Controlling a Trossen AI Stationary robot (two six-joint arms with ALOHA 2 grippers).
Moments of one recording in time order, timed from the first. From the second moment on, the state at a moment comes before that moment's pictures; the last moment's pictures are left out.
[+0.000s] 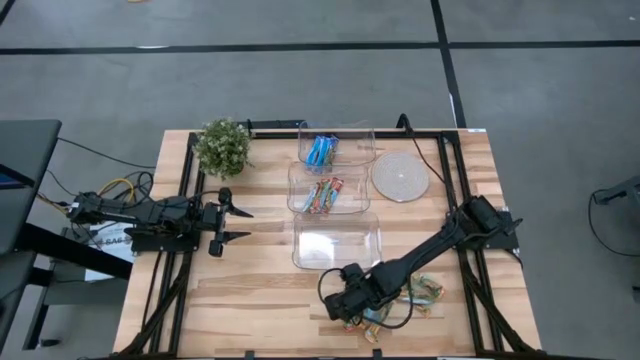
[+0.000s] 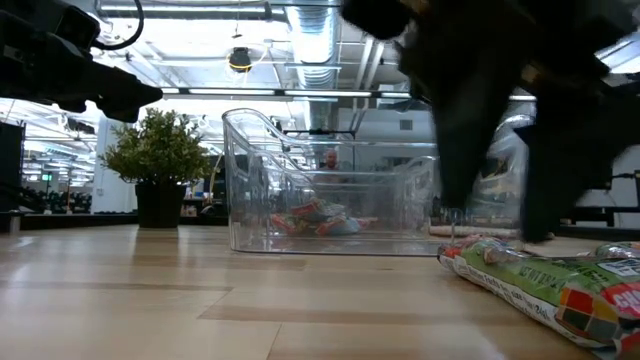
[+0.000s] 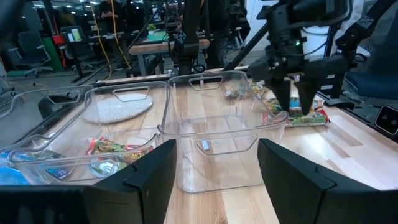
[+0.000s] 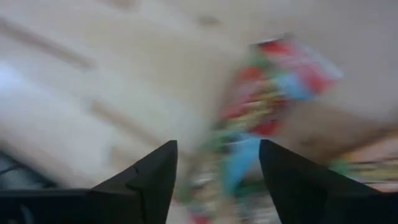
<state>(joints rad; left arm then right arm) -0.12 0.10 0.02 0.01 -0.05 0.08 0.55 2.02 1.43 -0.64 0.03 1.69</state>
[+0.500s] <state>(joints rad) -0.12 0.10 0.02 0.01 -0.05 0.08 0.54 2.08 1.43 -0.62 0.01 1.67</state>
